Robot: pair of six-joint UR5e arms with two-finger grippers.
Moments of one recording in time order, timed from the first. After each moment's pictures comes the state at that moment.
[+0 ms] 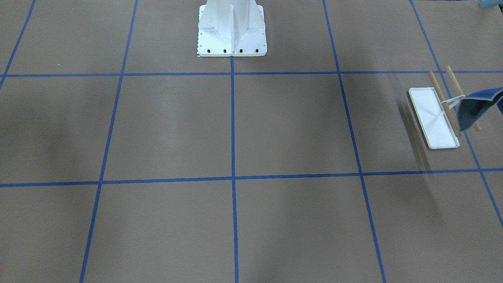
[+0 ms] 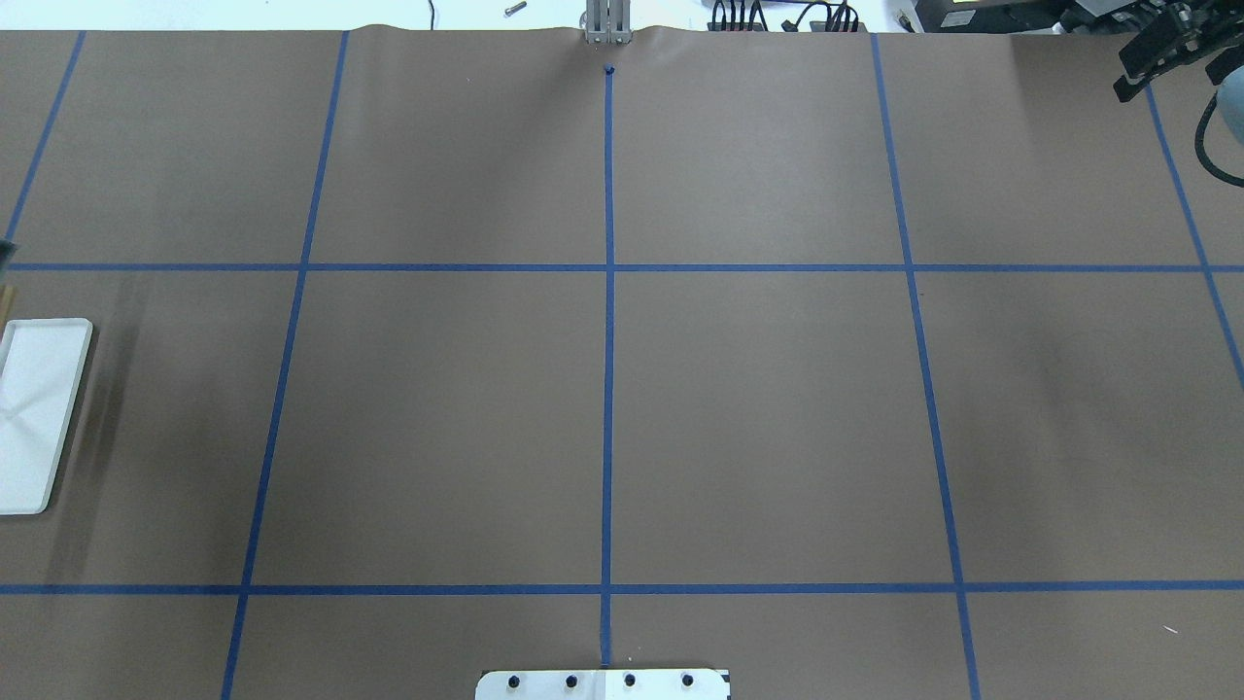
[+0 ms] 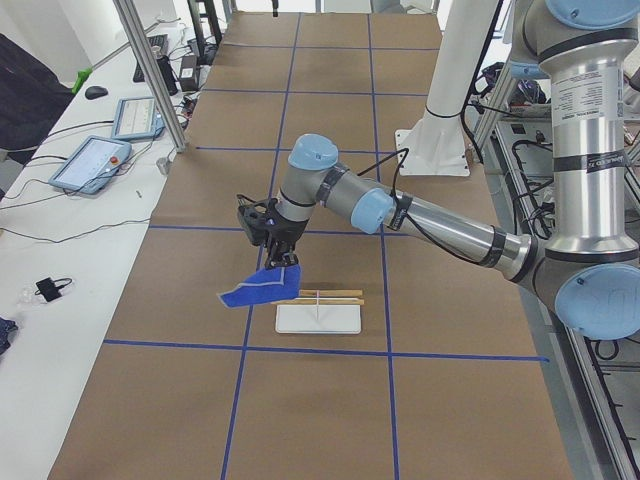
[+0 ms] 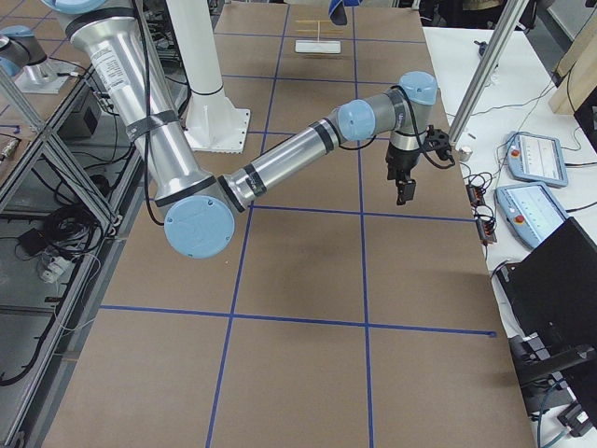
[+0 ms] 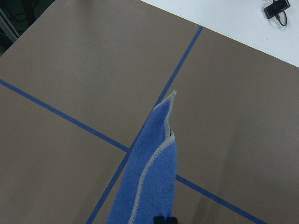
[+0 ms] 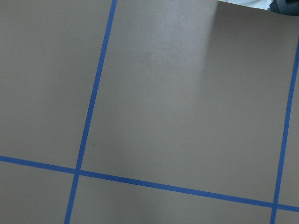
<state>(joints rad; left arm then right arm) -1.39 -1.45 -2.06 -1.71 -2.06 -1.05 1.34 -1.14 1.72 -1.83 2.24 0.21</state>
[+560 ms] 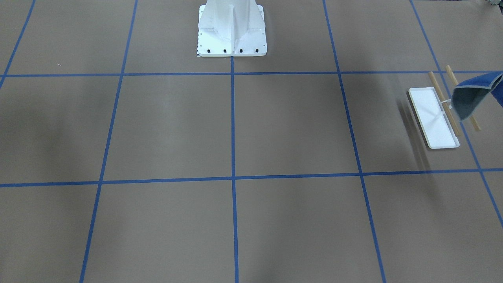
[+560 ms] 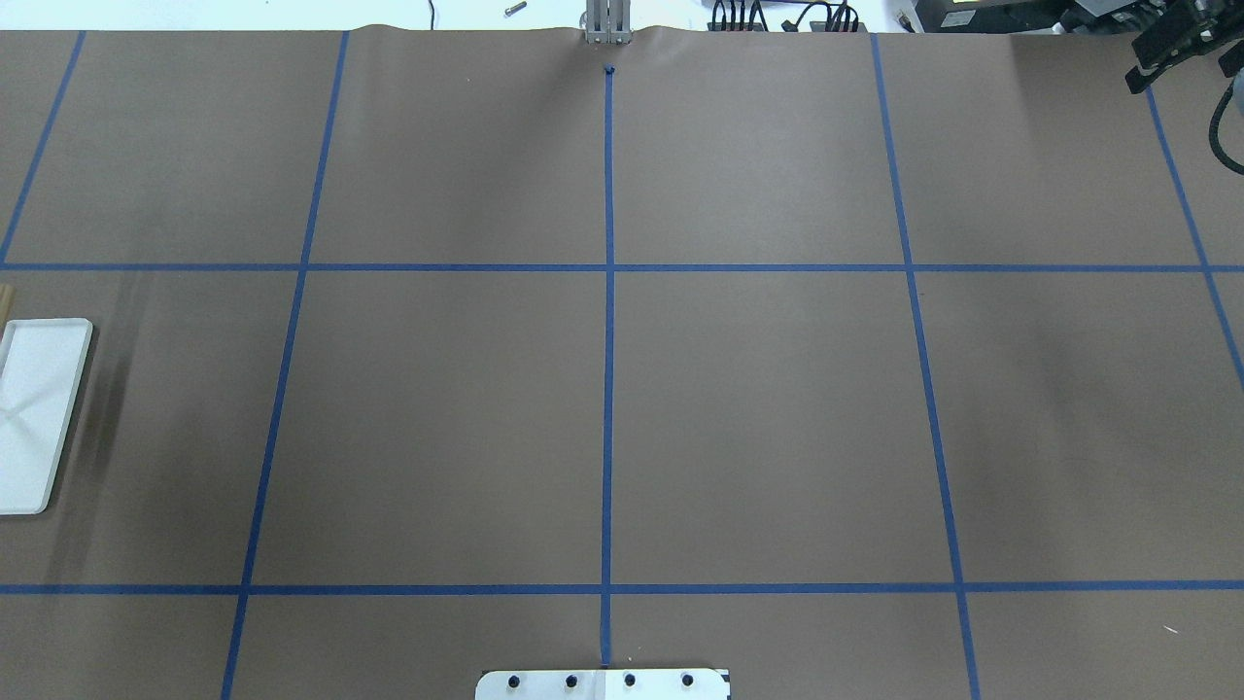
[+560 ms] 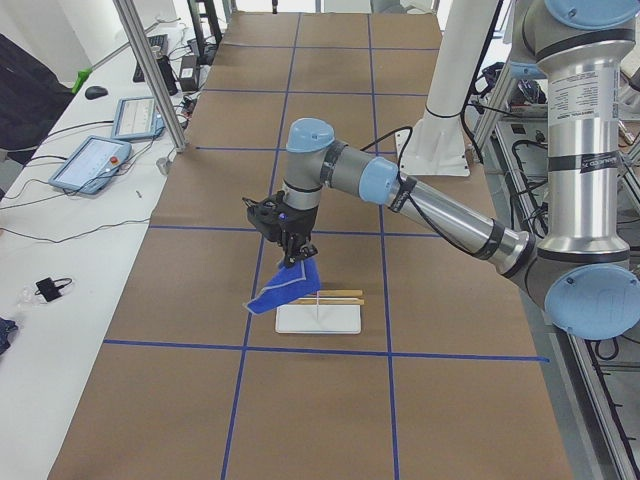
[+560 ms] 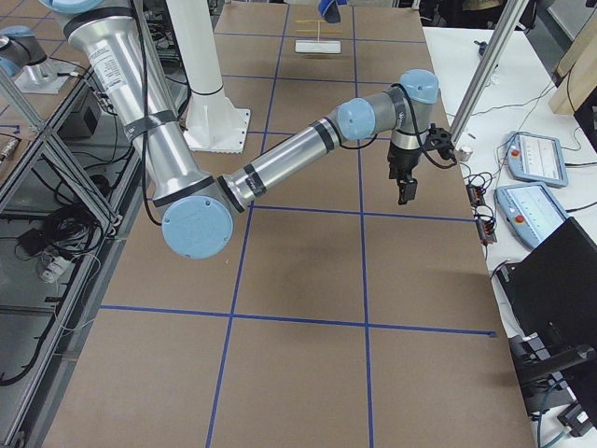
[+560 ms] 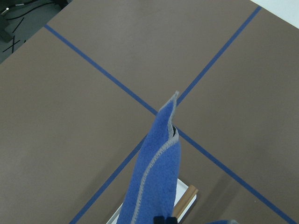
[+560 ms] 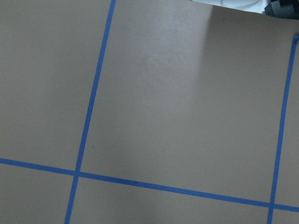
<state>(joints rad) -1.38 -1.47 -2.14 -1.39 -2.08 -1.12 1.35 -1.14 1.72 -1.83 2.25 0.21</state>
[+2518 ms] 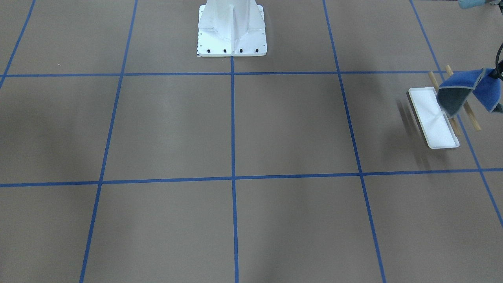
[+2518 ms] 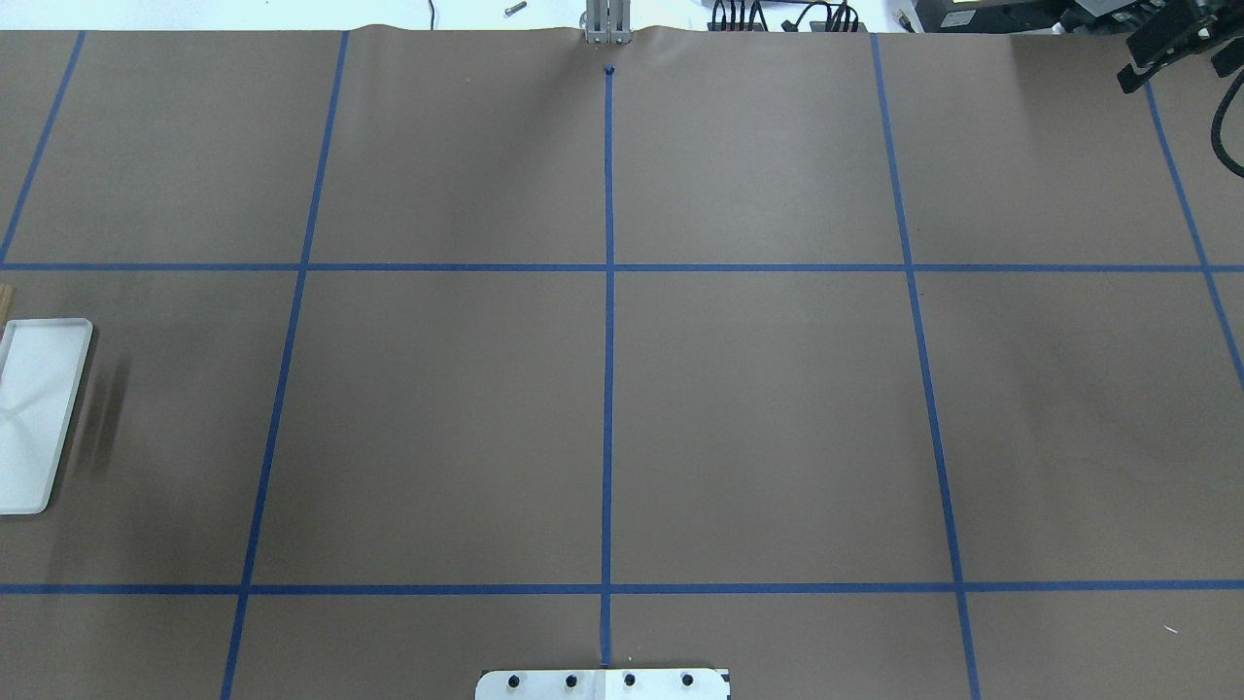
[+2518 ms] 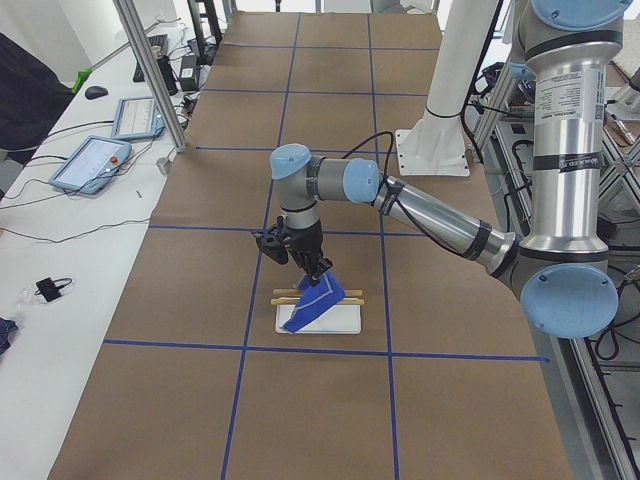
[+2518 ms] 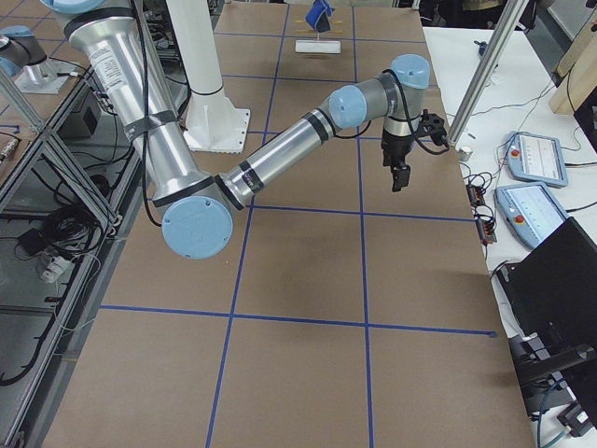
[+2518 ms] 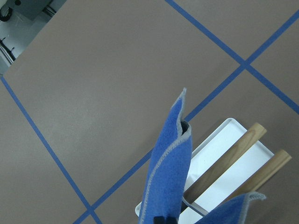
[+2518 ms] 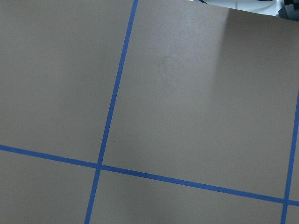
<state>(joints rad) -1.30 -1.51 -2.07 -1.15 -2.09 -1.05 1.34 -1.14 1.80 -1.88 2.27 0.23</state>
